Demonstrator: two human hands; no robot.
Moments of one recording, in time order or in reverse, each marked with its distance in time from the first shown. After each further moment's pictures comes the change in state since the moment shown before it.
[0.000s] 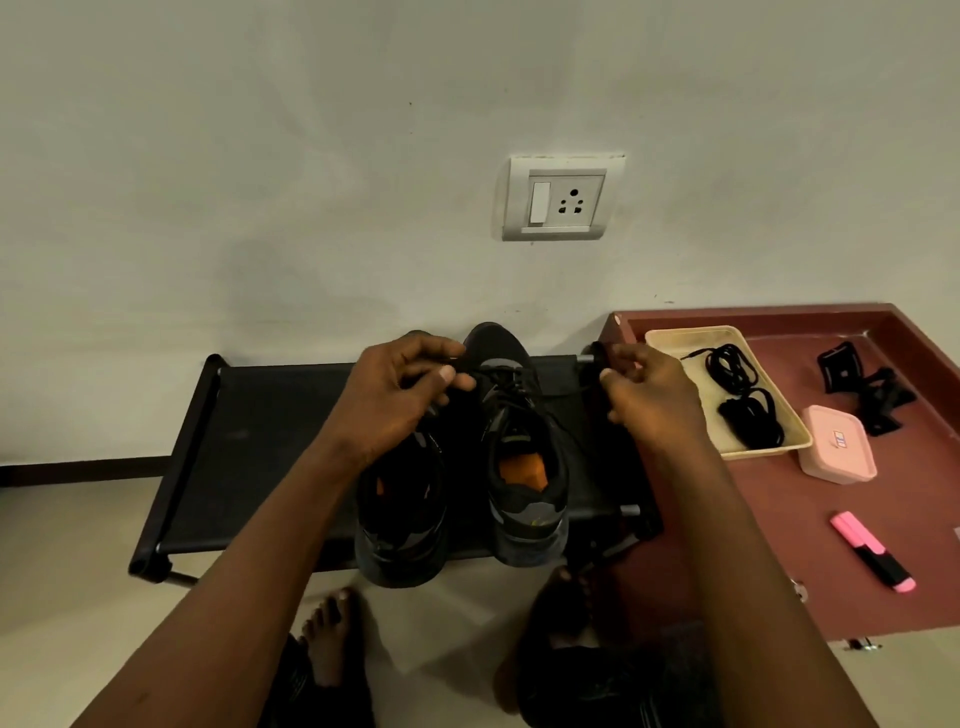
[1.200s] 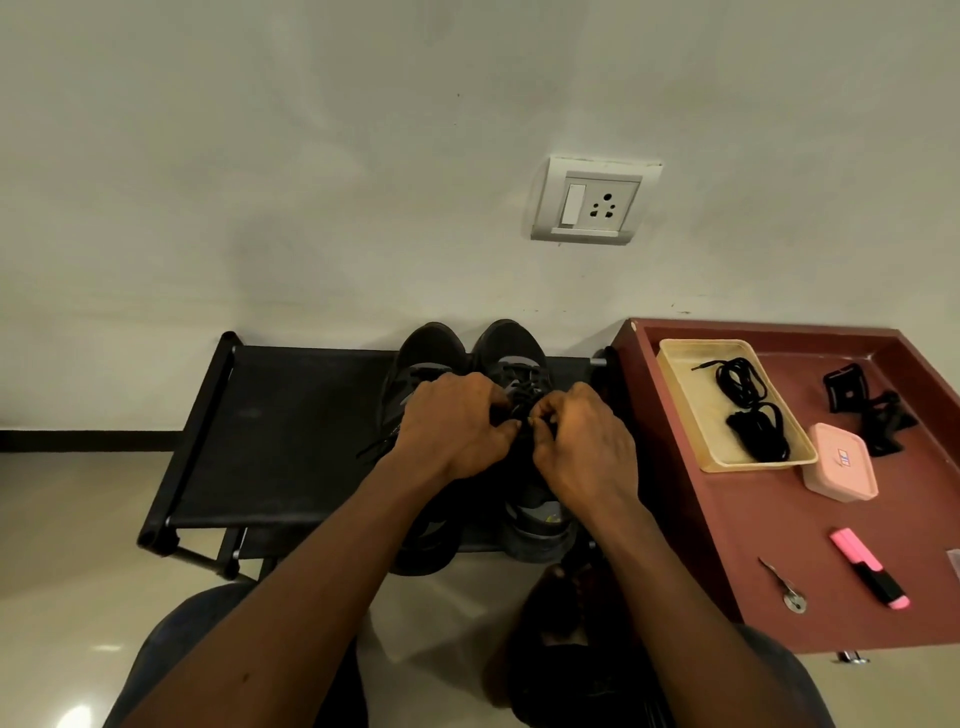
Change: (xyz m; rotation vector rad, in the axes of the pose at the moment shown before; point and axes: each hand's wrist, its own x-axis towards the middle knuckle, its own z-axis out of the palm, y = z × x) left_hand -0.002 0.002 0.043 0.845 -0.101 -0.020; right_hand -0.062 -0.013 0.063 -0.544 -0.051 -0.391
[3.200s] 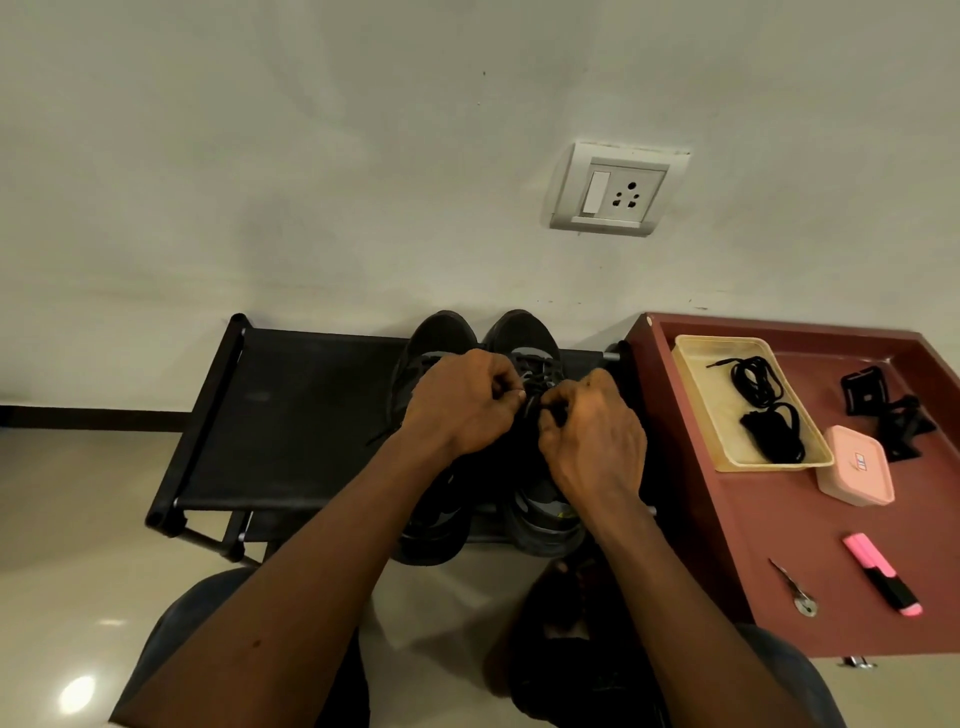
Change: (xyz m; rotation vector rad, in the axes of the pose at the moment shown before) left_hand 0.009 -0.015 0.006 -0.274 0.067 -0.048; right_hand -0.001 -0.010 0.008 -0.047 0.124 0.013
